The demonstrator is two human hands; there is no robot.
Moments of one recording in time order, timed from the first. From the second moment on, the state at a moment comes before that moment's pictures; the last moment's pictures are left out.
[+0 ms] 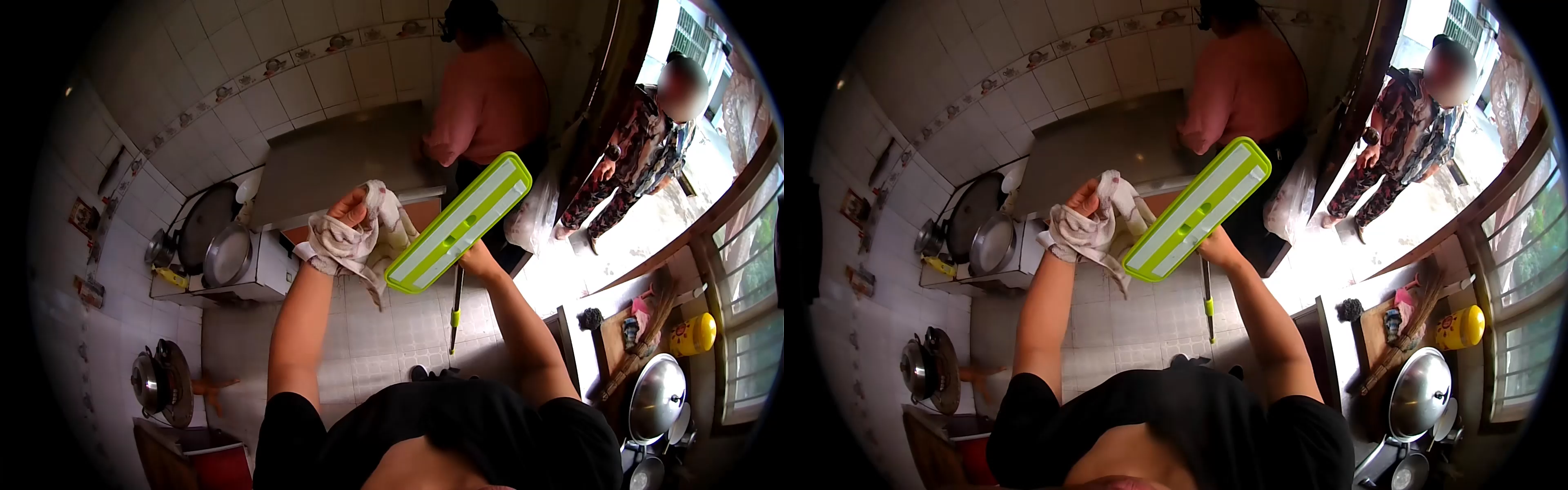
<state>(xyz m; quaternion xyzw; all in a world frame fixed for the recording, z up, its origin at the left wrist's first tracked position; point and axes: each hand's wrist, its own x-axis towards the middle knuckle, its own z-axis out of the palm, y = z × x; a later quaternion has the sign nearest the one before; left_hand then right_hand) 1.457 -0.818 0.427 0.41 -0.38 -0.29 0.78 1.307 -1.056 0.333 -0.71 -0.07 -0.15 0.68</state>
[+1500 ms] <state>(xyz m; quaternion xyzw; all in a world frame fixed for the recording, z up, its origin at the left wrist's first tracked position) 1.428 -0.845 0.511 0.43 -0.27 -0.25 0.82 1.364 -1.084 0.338 -0.69 -0.14 -0.21 0.67</state>
